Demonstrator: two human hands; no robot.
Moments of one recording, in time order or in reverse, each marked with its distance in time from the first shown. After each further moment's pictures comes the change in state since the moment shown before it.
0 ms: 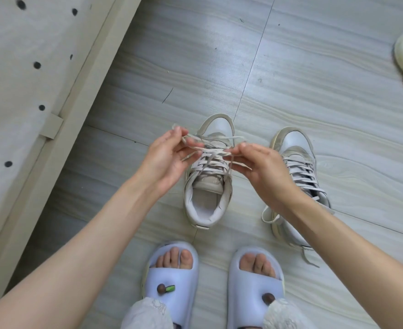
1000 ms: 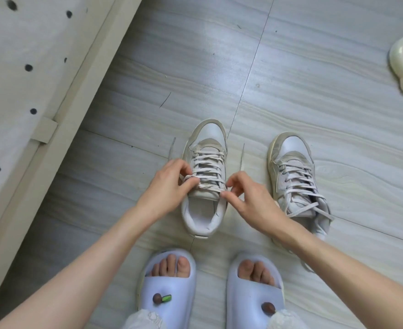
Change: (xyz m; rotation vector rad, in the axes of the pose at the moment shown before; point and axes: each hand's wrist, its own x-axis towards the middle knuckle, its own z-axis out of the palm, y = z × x) left_hand -0.001 -0.040 -0.041 1.357 -0.029 0.368; right_hand -0.005 0.052 -0.024 -0.974 -0.110 -0.235
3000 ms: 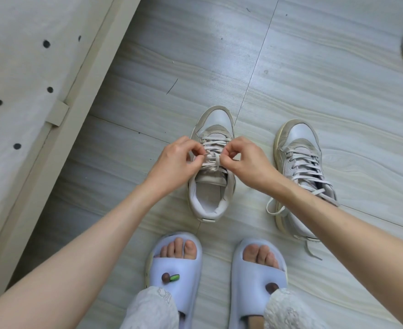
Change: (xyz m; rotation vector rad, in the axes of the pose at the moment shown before) left_hand 0.010 0.001 -0.003 -0.024 0.121 0.183; right_hand 0.036 -0.036 -0.007 0.048 0.019 0.063
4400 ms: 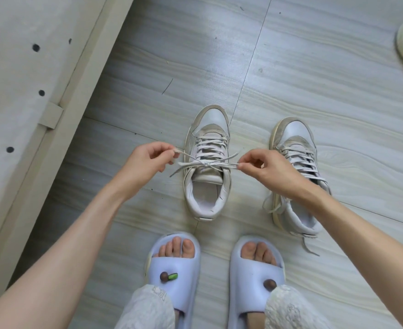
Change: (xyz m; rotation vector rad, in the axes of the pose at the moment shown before) left_hand -0.012 -0.006 -0.039 -0.489 -0.082 -0.430; right_hand -0.021 0.030 -0.033 -0.051 -0.077 0.056
